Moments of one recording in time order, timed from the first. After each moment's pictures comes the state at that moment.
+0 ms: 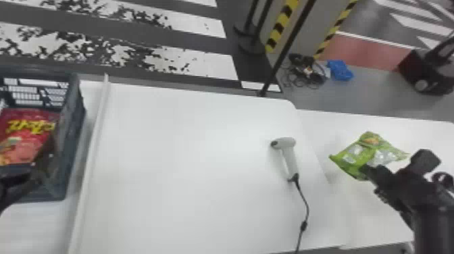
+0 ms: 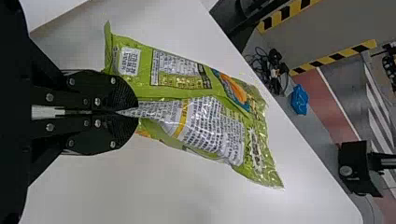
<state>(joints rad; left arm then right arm) 0.60 0.13 0.05 -2.16 0.10 0.05 -0.19 -0.08 -0.46 -0.72 -1.15 -0.55 0.69 -0.06</state>
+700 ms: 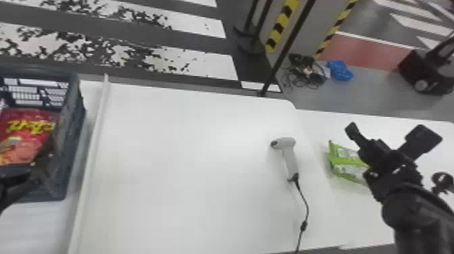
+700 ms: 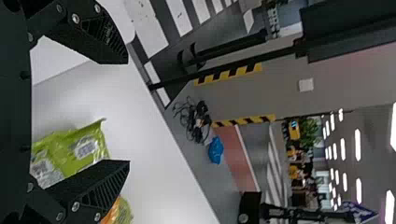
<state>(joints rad) 0.60 0.13 0.05 -2.17 0.10 0.05 -0.19 0.16 -0.31 -0.60 -1.67 -0.52 0.41 -0.03</state>
